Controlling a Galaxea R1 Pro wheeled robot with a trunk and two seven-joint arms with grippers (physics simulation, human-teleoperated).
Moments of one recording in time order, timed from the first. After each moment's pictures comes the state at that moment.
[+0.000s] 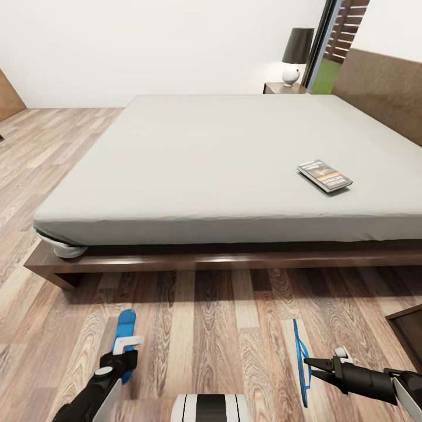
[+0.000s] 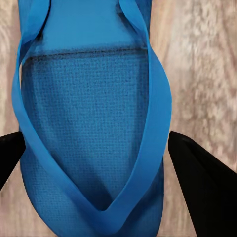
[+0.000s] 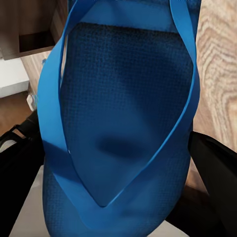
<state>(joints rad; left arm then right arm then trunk) -0.38 0.09 -0.14 -0.71 0.22 0.19 0.21 -0.45 -0.45 -0.03 -0.50 -0.34 0.76 1.28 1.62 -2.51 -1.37</state>
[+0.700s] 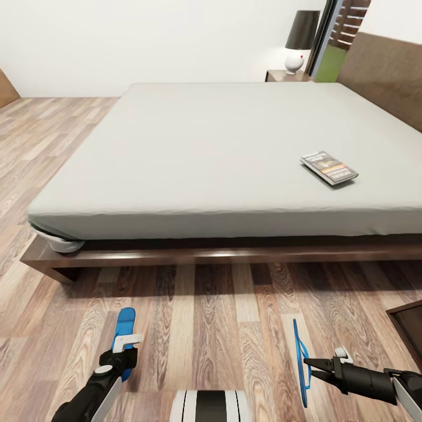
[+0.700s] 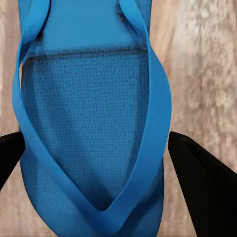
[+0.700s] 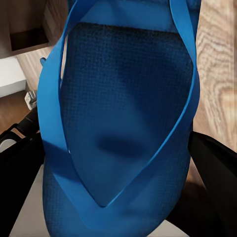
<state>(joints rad) -0.38 0.09 -0.15 -0.73 0.22 0.19 0.21 -0.45 -0.45 -0.03 -0.50 -0.34 0.76 1.28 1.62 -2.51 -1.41</state>
